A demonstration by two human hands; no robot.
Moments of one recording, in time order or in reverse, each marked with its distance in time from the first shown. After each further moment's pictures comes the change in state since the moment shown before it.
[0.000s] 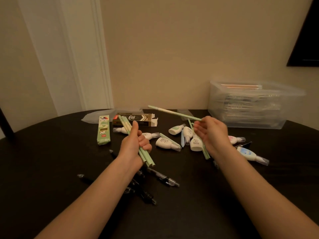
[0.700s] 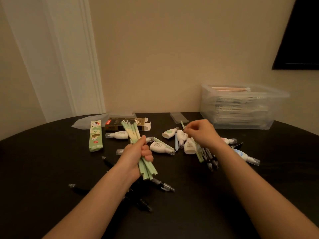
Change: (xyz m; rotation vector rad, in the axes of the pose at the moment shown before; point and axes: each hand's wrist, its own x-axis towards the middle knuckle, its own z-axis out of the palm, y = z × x) left_hand -0.005 -0.009 0.006 0.135 -0.079 -0.128; right_hand 0.029 -0.001 -0.012 -1.075 -0.215 -0.274
